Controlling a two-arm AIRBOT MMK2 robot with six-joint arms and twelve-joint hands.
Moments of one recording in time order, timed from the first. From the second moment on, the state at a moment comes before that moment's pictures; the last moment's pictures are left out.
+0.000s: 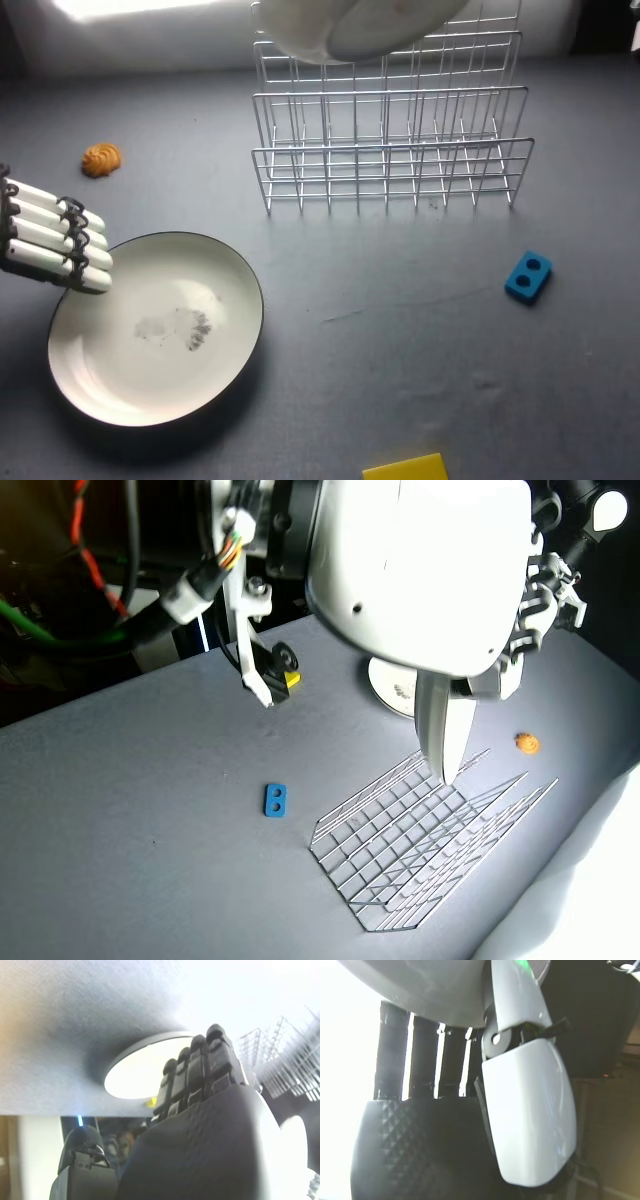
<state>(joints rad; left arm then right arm) 0.74 -1.07 1.92 1.68 -1.26 -0.26 -0.01 -0.96 1.09 -1.07 0.13 0.60</state>
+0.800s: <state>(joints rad) 0.77 -1.08 1.92 1.67 -1.24 -0.26 -0.08 -1.04 1.23 -1.03 0.06 0.65</state>
